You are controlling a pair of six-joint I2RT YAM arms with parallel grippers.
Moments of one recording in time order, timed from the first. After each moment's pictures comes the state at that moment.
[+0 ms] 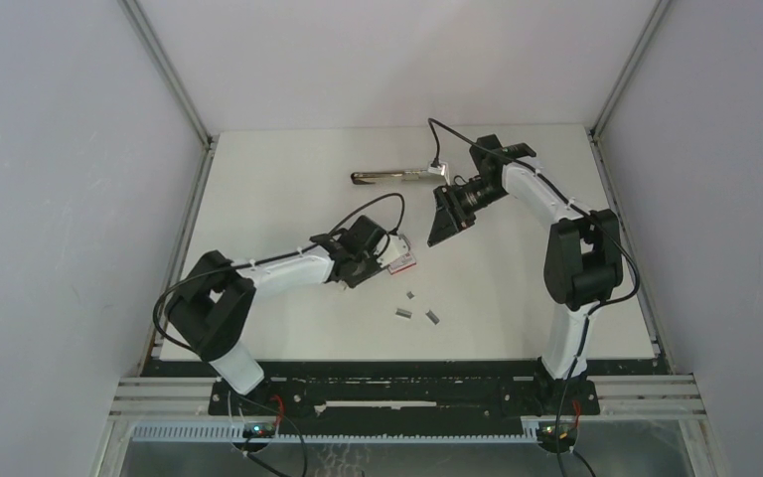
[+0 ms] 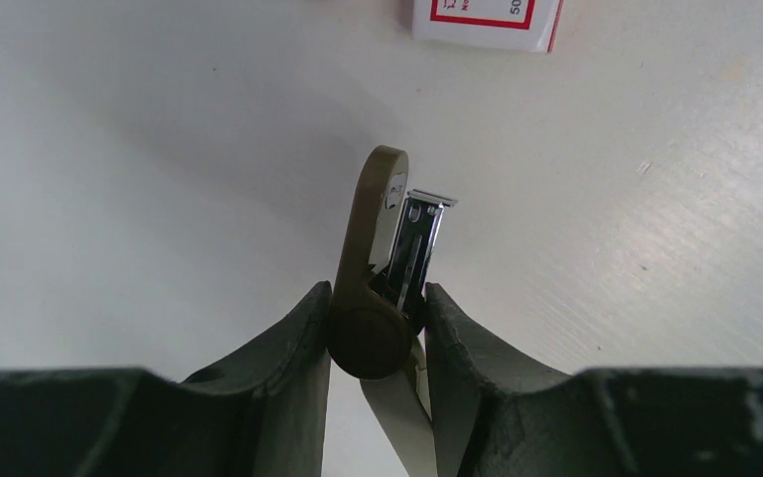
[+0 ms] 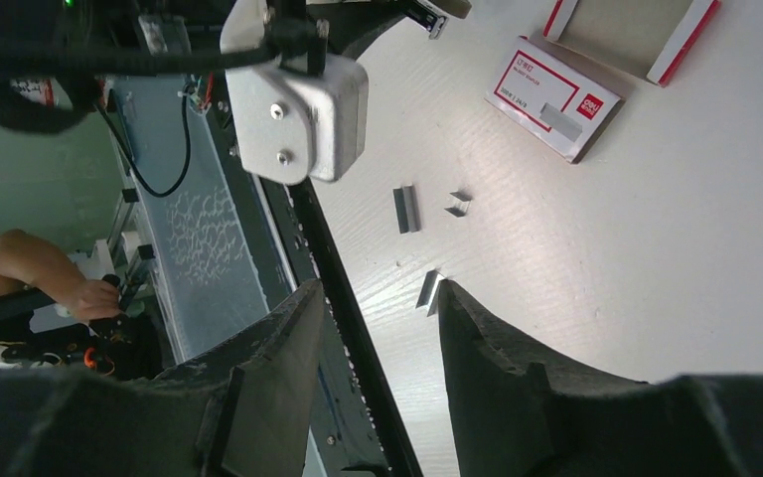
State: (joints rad) left arm -0.72 1.65 1.00 -0.44 -0.14 0.39; right arm 0.28 1.92 1.62 -1.14 -0.98 -0.38
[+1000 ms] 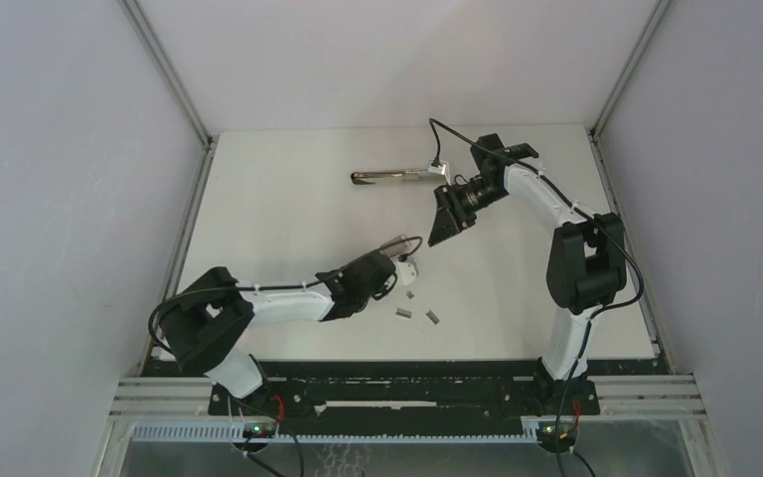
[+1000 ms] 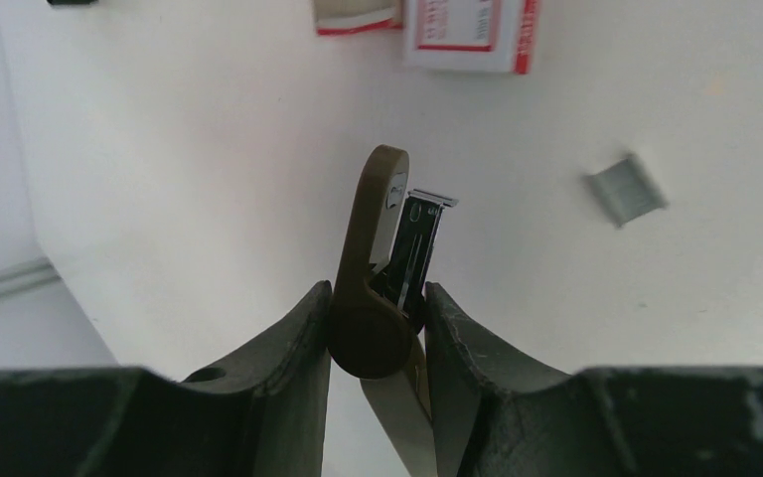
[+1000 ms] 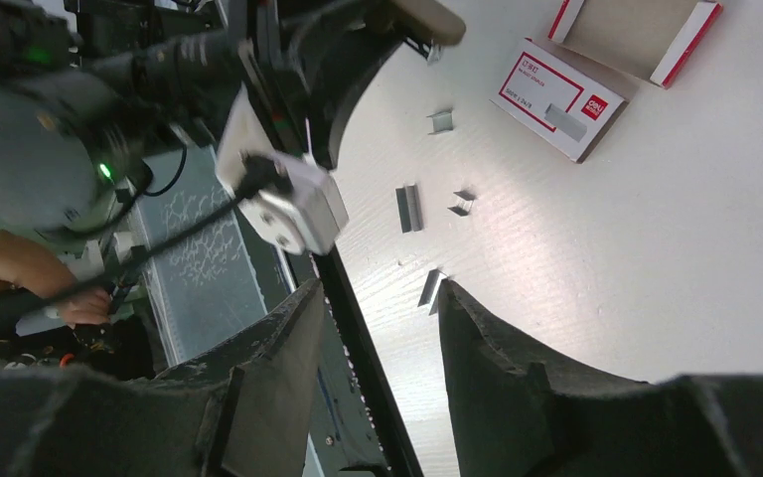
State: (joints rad) left arm -0.96 1.58 0.73 -0.02 -0.52 0.49; right arm 0.28 1.89 1.60 -1.13 -0.97 -0.37
